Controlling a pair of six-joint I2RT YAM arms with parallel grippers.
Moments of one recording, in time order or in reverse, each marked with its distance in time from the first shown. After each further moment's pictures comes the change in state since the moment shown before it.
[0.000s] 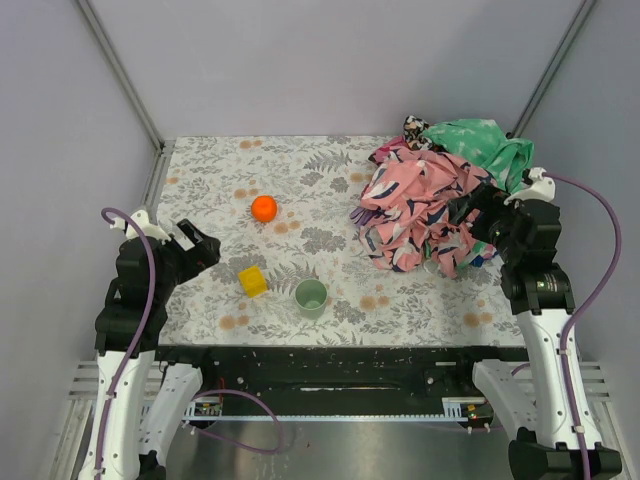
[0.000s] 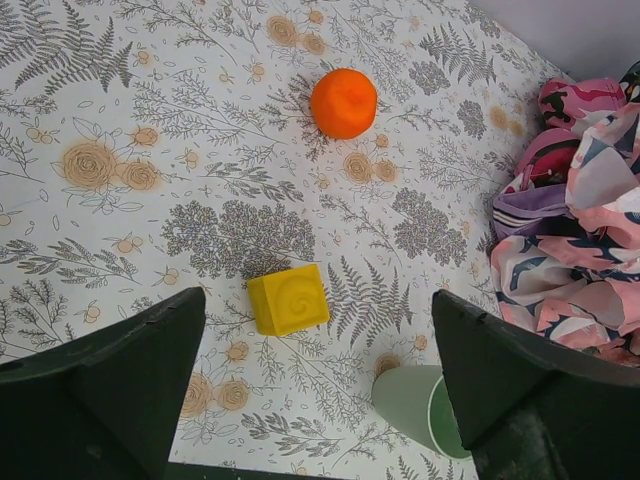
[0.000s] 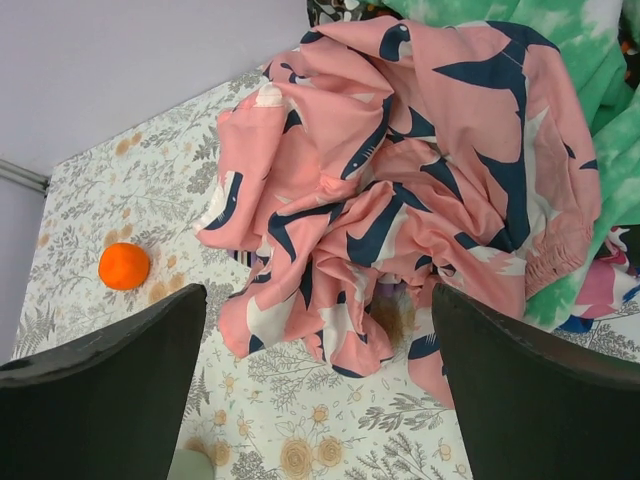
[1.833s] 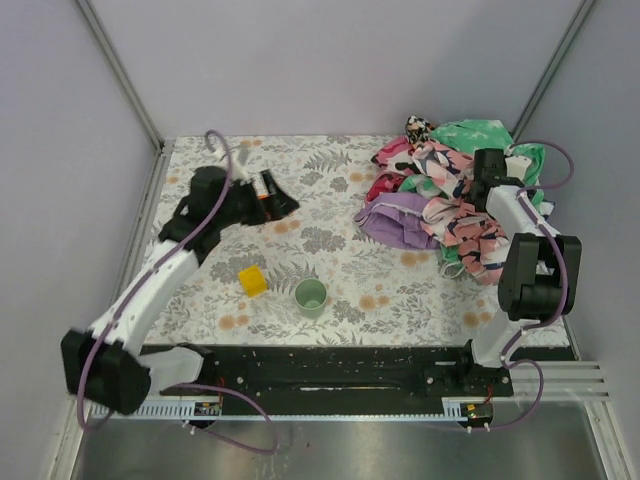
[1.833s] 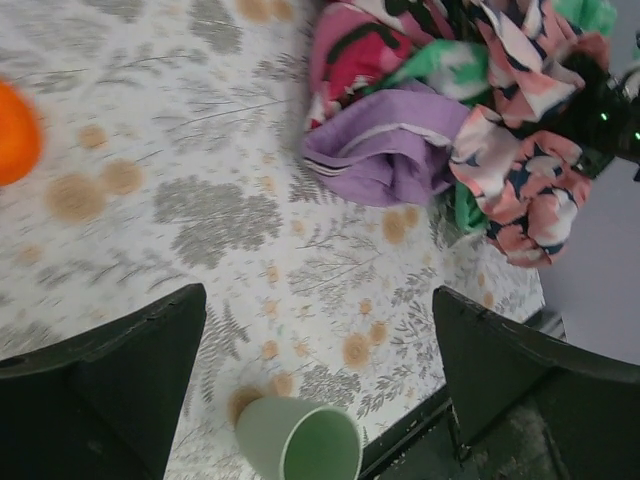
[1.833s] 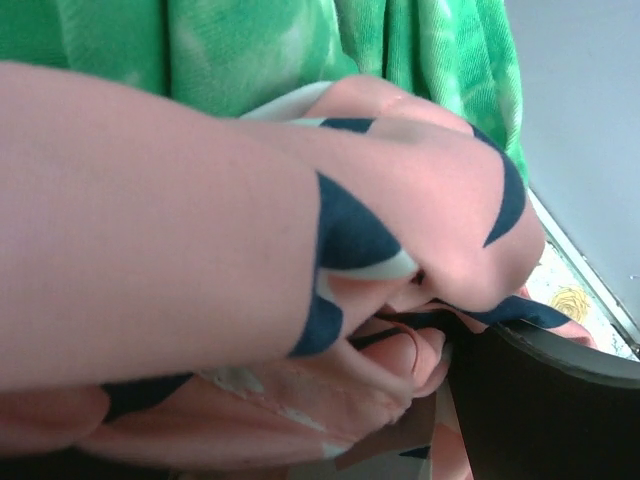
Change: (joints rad) left arm -0.201 0.520 0.060 0.502 0.372 -0.040; right arm -0.085 0.957 0.314 -0.042 0.702 -0.057
